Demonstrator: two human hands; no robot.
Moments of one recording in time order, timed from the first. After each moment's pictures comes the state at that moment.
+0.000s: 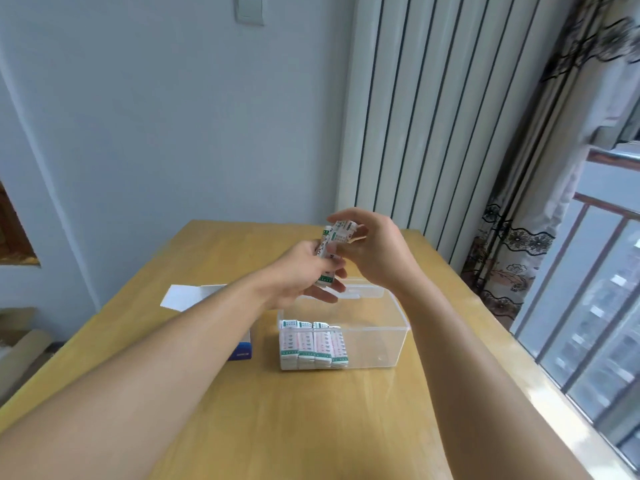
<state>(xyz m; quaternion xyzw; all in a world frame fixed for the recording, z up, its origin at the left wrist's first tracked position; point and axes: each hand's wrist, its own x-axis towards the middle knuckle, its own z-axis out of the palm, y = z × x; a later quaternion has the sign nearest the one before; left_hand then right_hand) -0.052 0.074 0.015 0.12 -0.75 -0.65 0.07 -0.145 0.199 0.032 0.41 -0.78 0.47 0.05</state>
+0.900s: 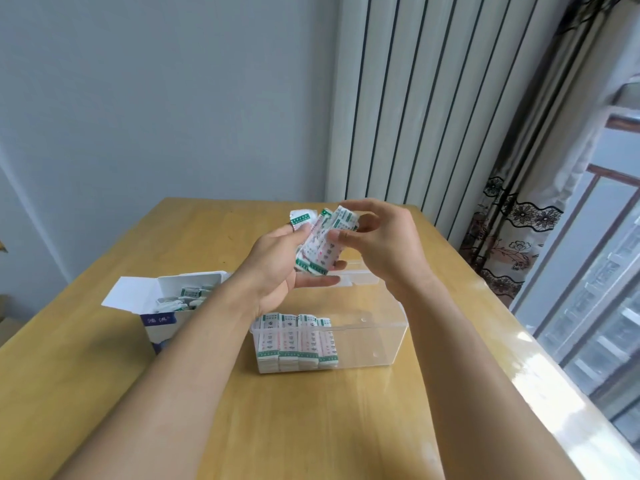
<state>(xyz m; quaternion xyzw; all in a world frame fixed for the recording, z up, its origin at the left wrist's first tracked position) -0.069 0.070 -0.010 0.14 -0.58 -0.79 0.13 -0.174 0.200 0.000 0.29 -0.76 0.58 -0.01</state>
